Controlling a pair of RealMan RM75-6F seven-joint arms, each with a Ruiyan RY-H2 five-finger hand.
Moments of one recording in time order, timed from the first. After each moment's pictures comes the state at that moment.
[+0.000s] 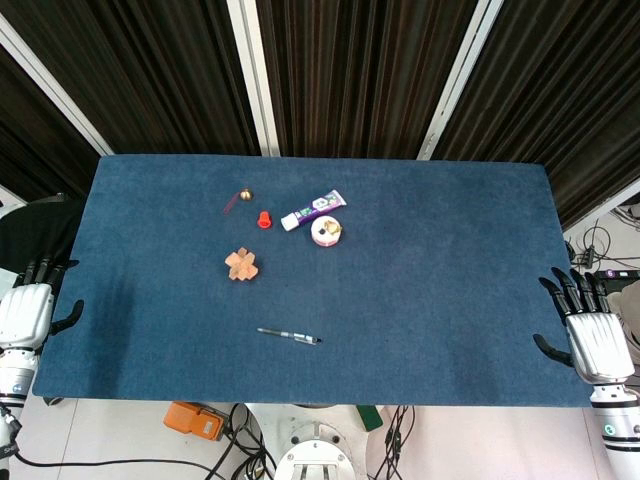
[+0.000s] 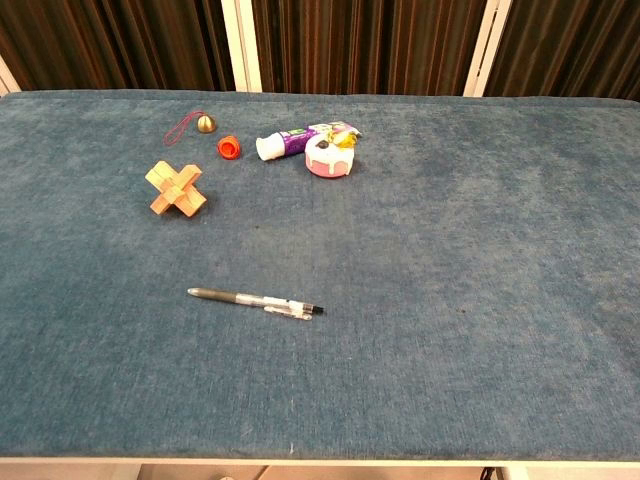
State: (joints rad) left arm -0.19 -1.20 -0.08 -1.37 1.40 1.30 -0.15; right arm 0.10 -1.13 0.05 -1.55 -1.57 1.49 -0.05
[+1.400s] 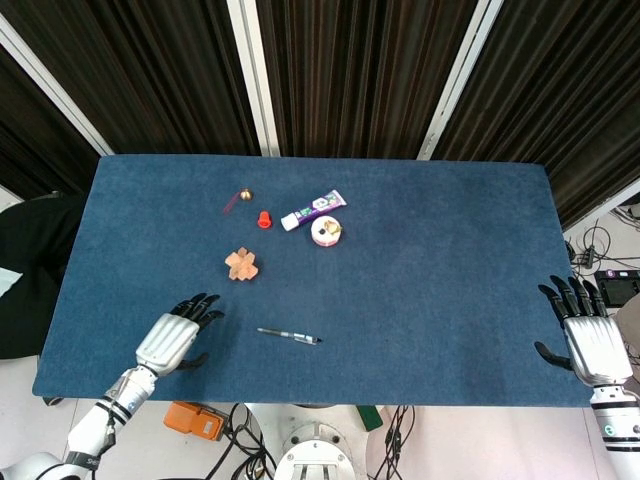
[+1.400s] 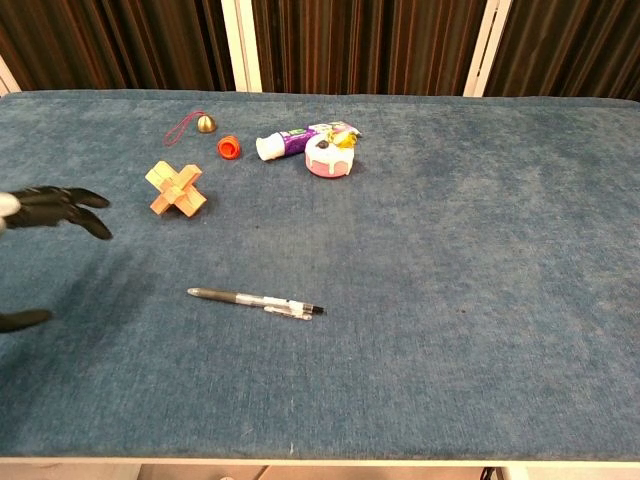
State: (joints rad) left arm -0.37 -1.30 0.04 -1.76 1.50 1.02 0.22; right arm 0.11 -1.09 0.03 -1.61 -1.51 1.41 -0.09
